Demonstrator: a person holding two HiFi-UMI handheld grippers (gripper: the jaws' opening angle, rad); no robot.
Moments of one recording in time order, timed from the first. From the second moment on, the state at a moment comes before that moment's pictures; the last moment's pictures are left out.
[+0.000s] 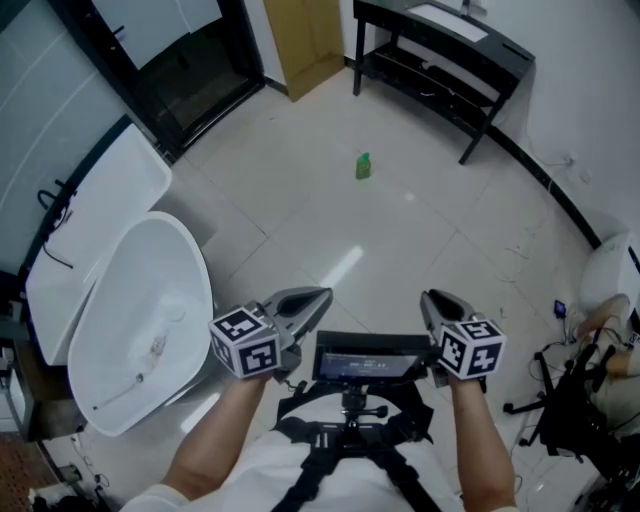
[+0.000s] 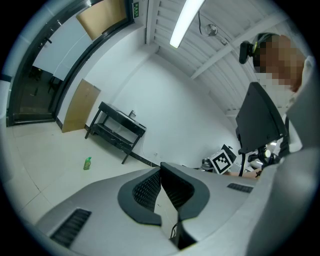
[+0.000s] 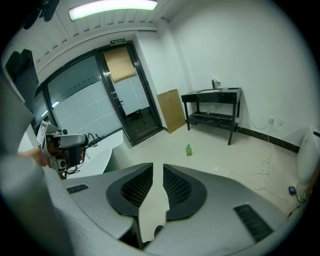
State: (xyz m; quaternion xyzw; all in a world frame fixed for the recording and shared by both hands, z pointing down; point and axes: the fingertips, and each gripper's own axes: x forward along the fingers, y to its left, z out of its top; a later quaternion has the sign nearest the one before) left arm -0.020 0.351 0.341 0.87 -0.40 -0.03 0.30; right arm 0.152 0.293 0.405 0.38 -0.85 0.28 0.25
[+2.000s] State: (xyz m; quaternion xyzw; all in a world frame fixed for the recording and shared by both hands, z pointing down) left arm 0.058 0.097 0.346 0.85 -0.43 0.00 0.31; right arm 0.207 0.031 0.426 0.33 -0.86 0.30 0.25
